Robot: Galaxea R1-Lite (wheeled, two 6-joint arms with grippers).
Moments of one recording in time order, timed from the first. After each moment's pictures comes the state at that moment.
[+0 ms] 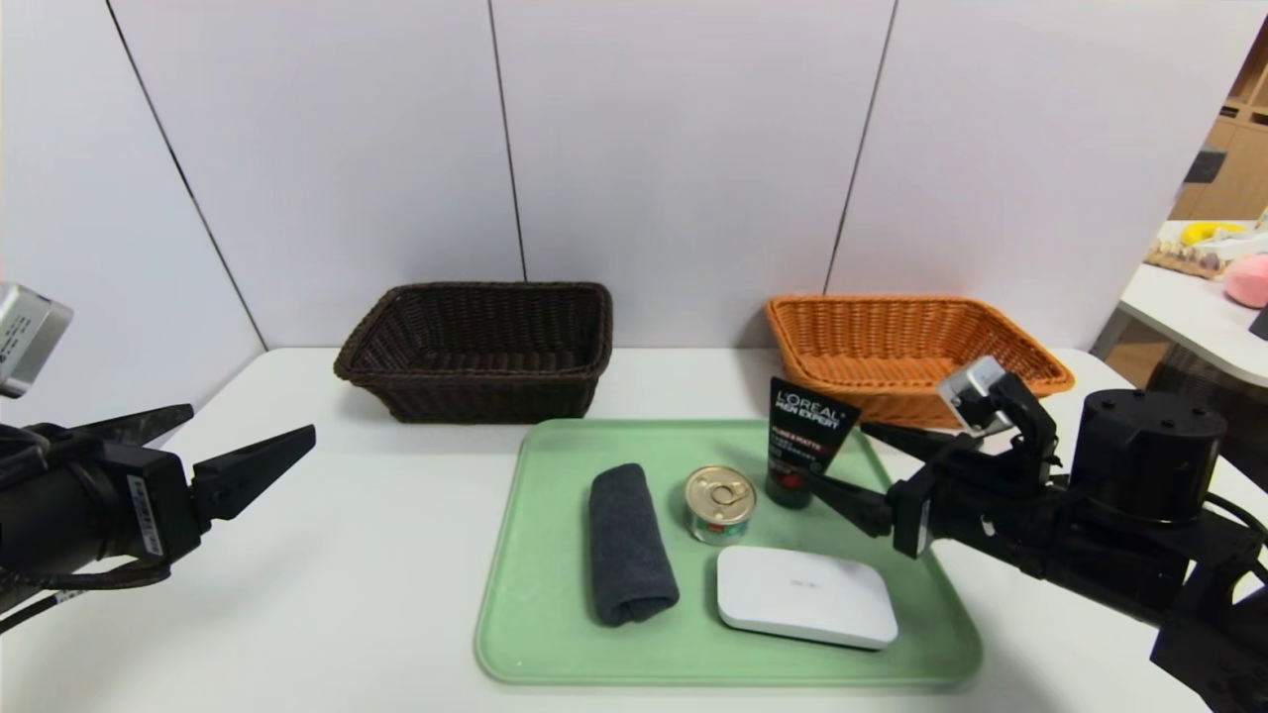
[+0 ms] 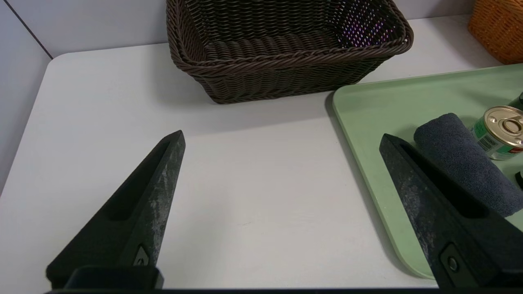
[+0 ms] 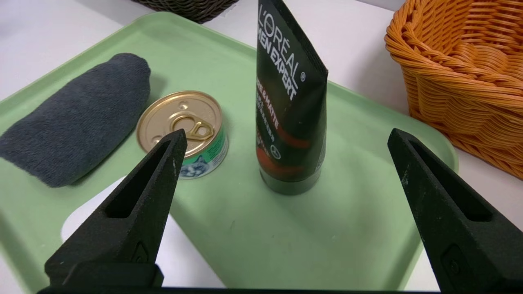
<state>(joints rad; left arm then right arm) -0.21 1.04 -0.53 -0.31 0.00 -0.04 0.31 1.77 -0.36 -1.18 0.34 -0.05</state>
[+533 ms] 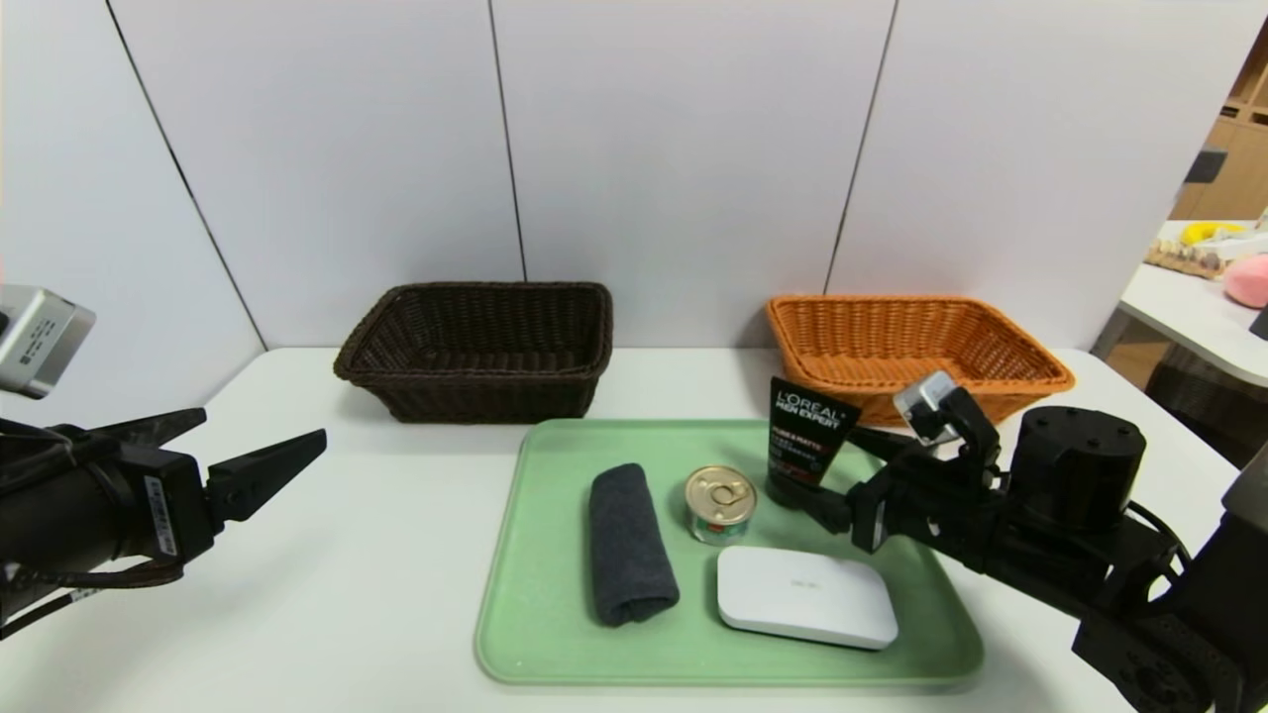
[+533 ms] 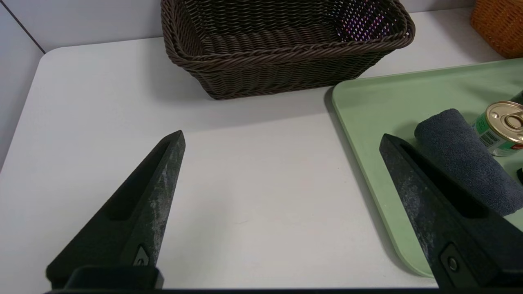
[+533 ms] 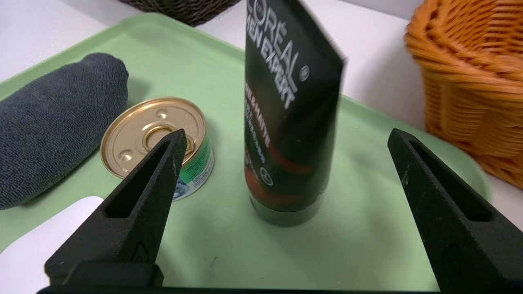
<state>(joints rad) -0.22 1.06 -0.53 -0.31 0.00 -0.04 0.33 1.96 -0.37 -1.40 0.33 -0.05</state>
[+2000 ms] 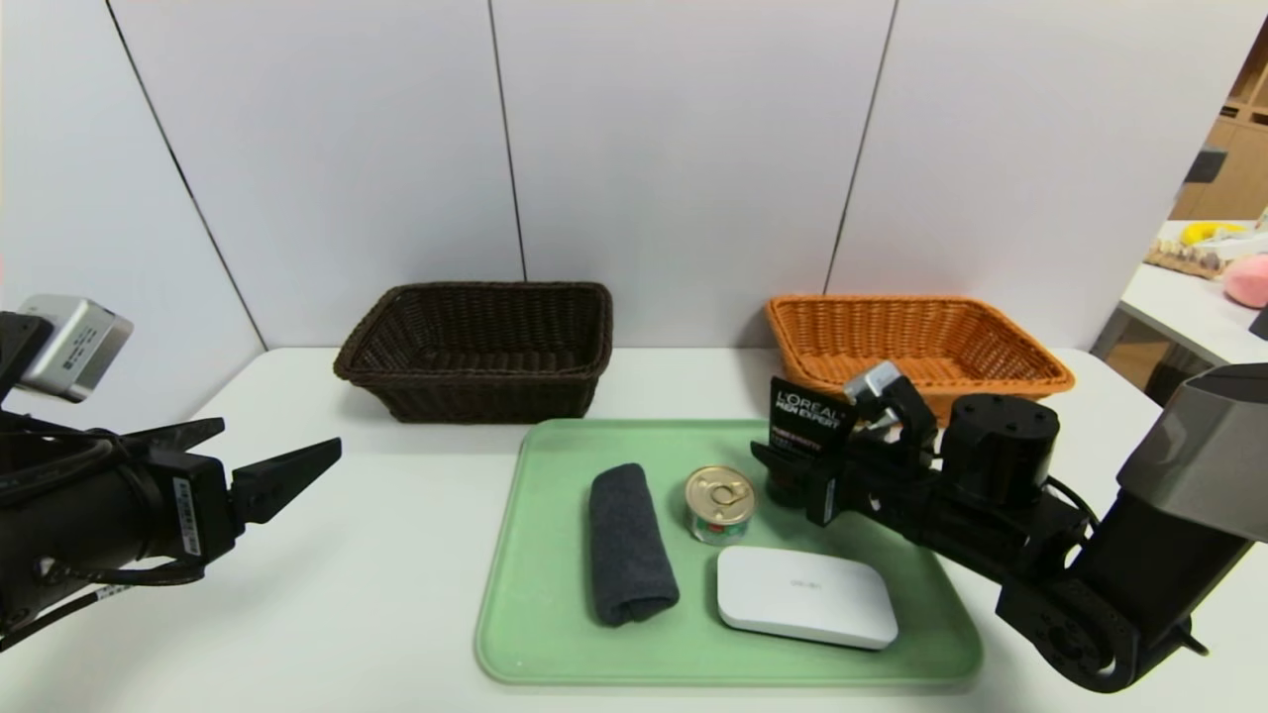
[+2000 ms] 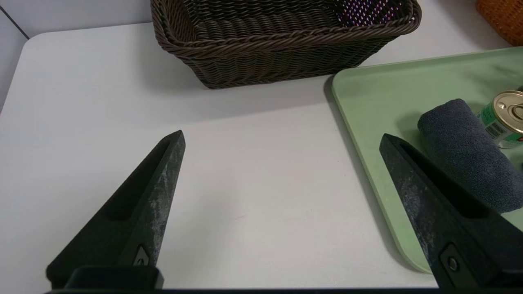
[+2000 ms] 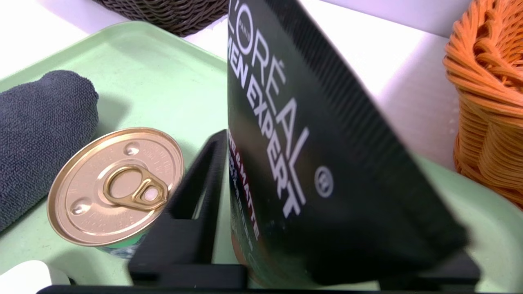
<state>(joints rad) -0.23 1.10 -0.53 -0.31 0.00 -0.05 0.36 2.08 -0.52 -1.41 0.31 -0.05</state>
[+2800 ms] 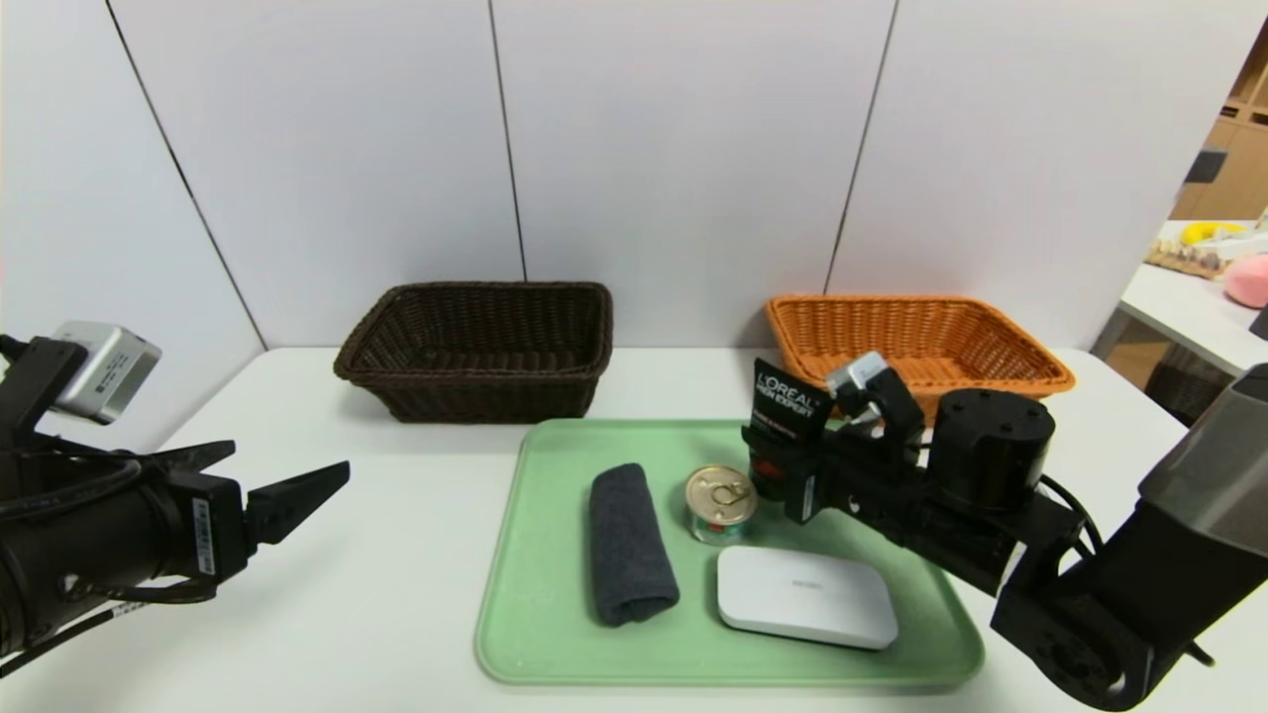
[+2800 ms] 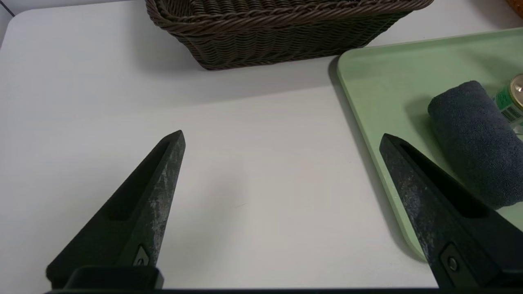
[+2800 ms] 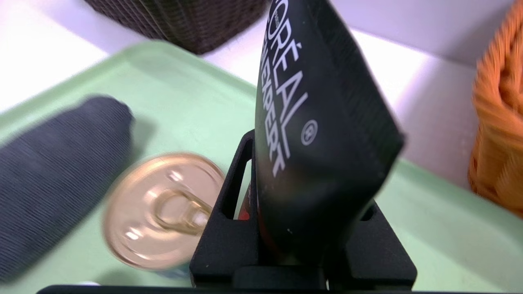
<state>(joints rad) -0.23 1.12 -0.50 -0.31 0.00 -0.05 0.46 2.02 -0.52 -1.37 0.18 -0.04</state>
